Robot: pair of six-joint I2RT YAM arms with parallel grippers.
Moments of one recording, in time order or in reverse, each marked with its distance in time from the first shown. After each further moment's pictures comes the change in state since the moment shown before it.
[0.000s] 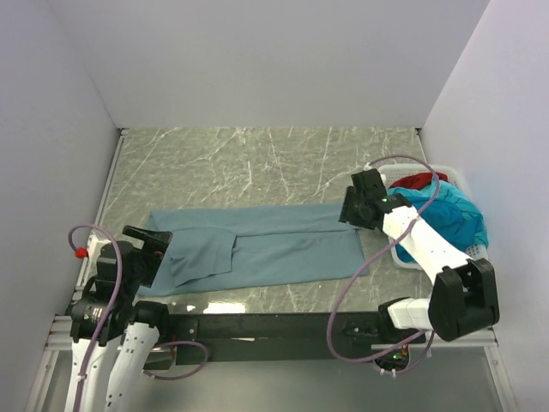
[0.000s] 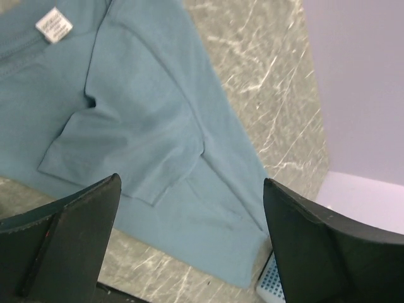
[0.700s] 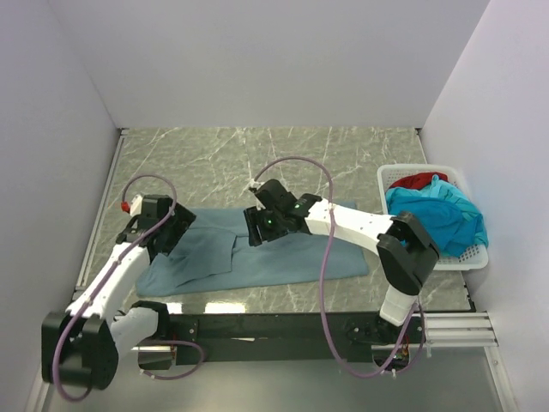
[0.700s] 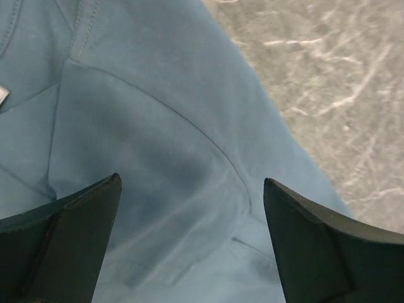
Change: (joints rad) left arm 0.001 0.704 -0.080 0.539 0.016 0.168; right arm 0.606 0.404 0.324 0.197 -0.351 -0.059
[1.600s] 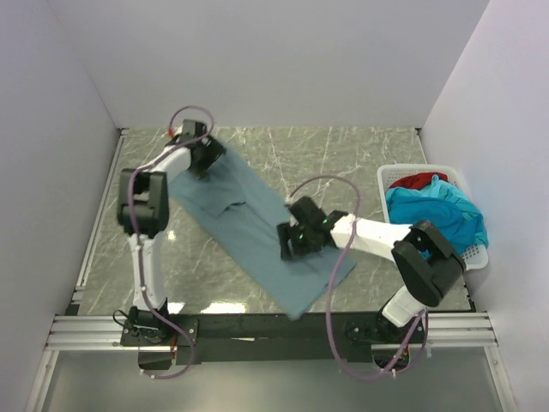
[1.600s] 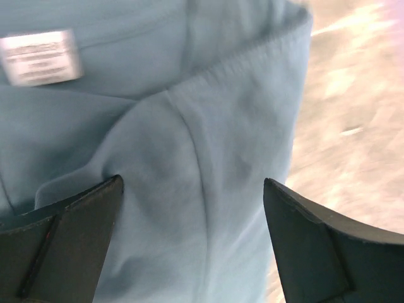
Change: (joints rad) left arm 0.000 1.152 0.956 0.150 0.105 0.100; right arm -0.185 -0.118 -0.343 0.059 0.069 -0.009
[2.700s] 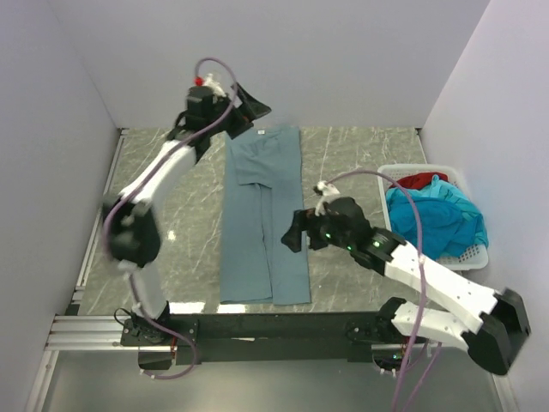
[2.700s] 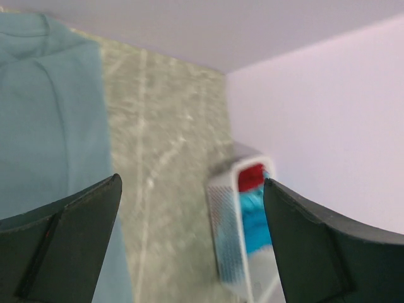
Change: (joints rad) left arm -0.192 -0.154 0.206 0.254 0.413 0.025; right arm 0.083 -0.541 -0.103 0.061 0.002 0.072
